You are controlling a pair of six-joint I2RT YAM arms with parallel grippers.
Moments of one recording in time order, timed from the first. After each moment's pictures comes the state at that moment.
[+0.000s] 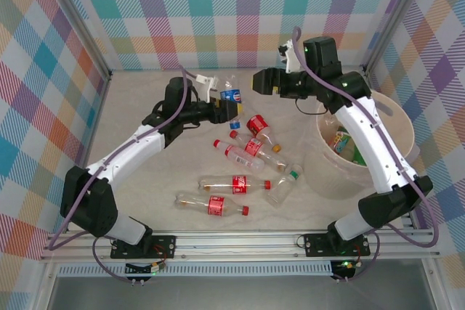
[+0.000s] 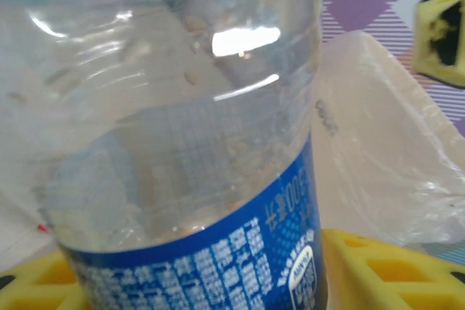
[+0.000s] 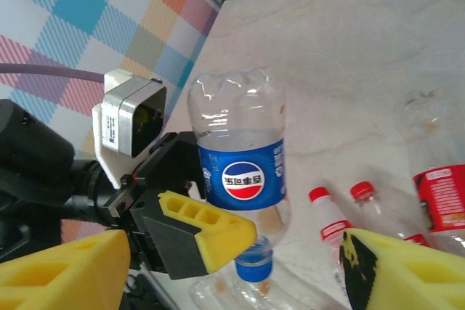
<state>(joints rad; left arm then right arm) -0.47 1.48 1.17 -0.02 0.65 -0.45 0.43 1.52 1.80 -0.87 -0.54 0.44</state>
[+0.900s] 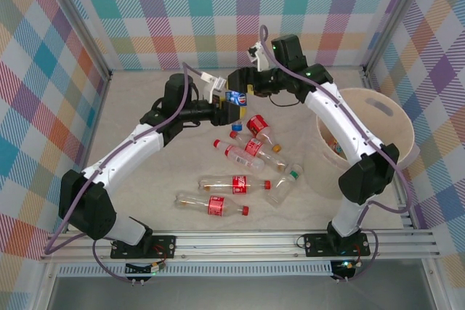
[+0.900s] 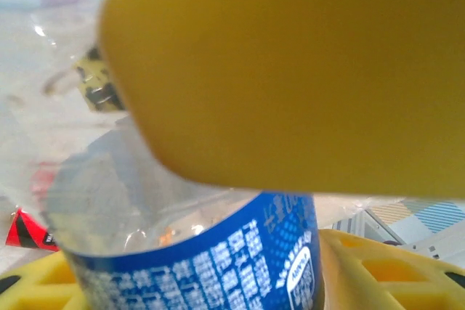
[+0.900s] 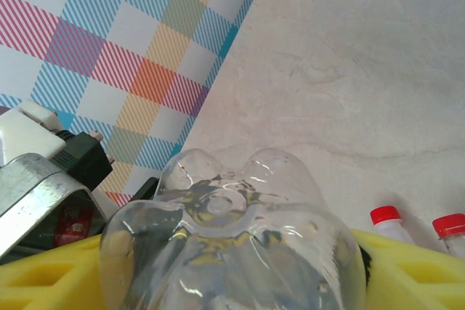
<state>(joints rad) -0.50 1.45 1.23 -0.13 0.72 -0.35 0.51 1.76 1.89 -0.75 -0.67 0.47</state>
